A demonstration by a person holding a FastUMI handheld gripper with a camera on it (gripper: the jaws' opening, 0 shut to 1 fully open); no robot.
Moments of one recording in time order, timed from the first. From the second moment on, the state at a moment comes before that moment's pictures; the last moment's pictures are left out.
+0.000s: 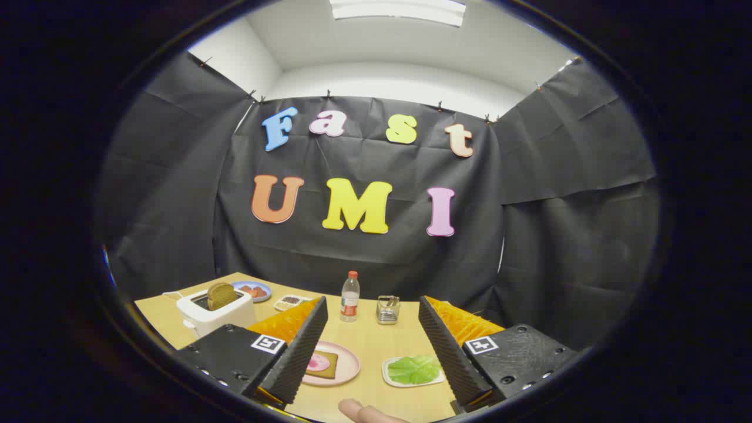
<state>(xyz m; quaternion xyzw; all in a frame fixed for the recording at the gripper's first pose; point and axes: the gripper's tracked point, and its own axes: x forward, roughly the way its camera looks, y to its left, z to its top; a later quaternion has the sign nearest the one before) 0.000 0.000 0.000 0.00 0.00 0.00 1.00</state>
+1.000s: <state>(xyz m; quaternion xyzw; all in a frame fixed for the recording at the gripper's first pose) 0.045 -0.053 -0.005 0.04 0.00 0.00 1.00</state>
